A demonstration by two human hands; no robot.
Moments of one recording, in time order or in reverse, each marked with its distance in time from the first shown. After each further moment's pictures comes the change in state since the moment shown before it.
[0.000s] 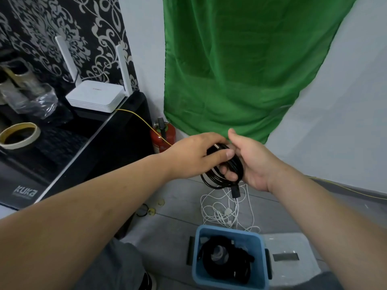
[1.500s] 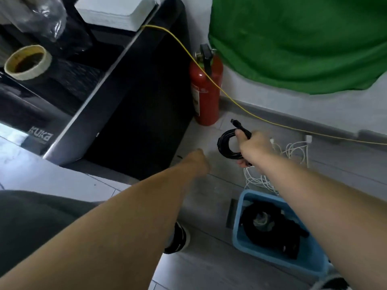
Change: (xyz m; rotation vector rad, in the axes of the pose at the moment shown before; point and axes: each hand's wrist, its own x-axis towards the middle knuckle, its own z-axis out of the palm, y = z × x) left_hand -0.096 -0.201 0.161 -0.045 -0.363 -1.117; right_hand 0.154 0.171 0.033 -0.529 0.410 0.217
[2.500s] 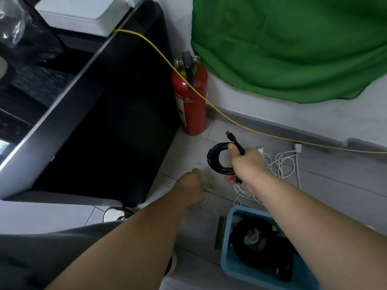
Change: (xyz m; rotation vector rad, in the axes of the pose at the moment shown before) left_hand 0.039 -0.010 0.057 0.041 0.058 0.149; right_hand 0.022 0.025 0.000 0.241 -0.022 0.057
